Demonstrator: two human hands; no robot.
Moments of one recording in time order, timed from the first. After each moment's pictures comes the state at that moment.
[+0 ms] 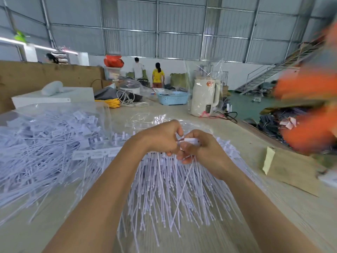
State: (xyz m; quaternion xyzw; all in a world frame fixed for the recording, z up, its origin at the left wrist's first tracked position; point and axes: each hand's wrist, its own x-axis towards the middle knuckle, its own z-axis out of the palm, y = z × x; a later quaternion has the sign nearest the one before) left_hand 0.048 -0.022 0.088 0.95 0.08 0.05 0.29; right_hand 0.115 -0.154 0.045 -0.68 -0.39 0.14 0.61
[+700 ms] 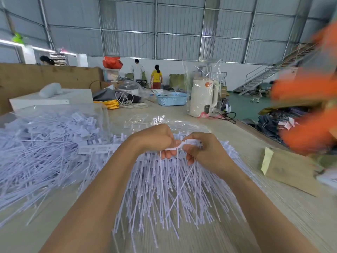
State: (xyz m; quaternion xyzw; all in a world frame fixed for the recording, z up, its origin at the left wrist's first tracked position) left_hand 0.046 -0.018 0.088 0.93 0.10 0.04 0.36; right_hand 0.127 -0.159 0.045 -0.73 -0.41 0.05 0.55
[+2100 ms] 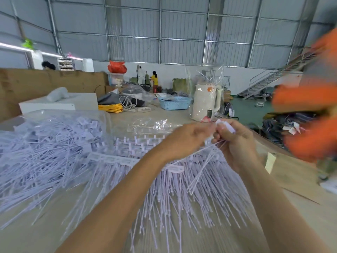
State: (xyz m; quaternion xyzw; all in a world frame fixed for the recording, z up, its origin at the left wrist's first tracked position) left_hand 0.054 -0.070 0.089 0.90 0.01 0.17 0.39; right_hand 0.150 -0.187 0.065 -0.48 -0.30 0.07 0.82
